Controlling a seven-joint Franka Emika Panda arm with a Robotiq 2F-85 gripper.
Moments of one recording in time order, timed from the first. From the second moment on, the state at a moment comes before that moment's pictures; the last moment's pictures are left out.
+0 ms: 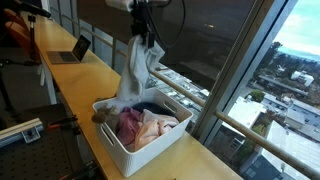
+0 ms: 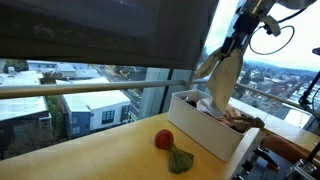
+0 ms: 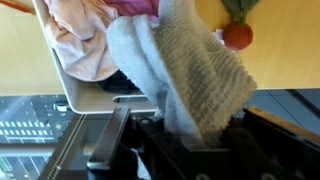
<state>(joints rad) 0.05 -0.04 0.05 -1.97 -0.01 2.15 0.01</state>
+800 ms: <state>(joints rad) 0.25 0.10 0.24 -1.78 -0.02 2.06 0.11</state>
